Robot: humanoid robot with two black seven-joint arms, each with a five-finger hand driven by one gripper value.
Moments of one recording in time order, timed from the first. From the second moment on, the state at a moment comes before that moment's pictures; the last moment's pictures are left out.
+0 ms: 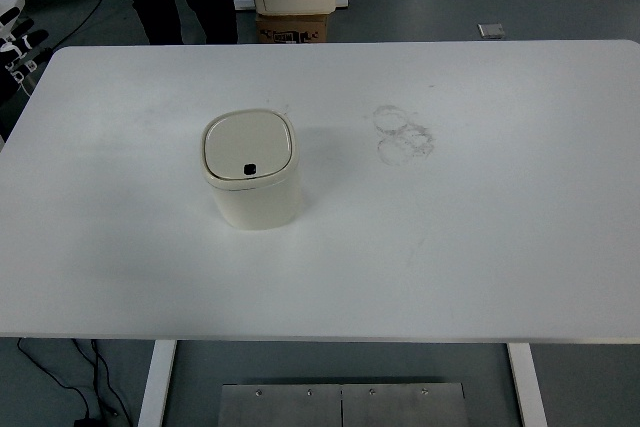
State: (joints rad) left arm -0.77 0.64 -0.82 -0.60 -0.04 -0.34 -0.02; right arm 0.03 0.00 0.28 0.09 -0.33 0.06 0.02
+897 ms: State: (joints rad) left arm -0.68 0.47 -0.83 -0.34 -0.29 -0.50 -0.07; right arm 0.03 0.00 0.28 0.09 -0.33 0.06 0.02
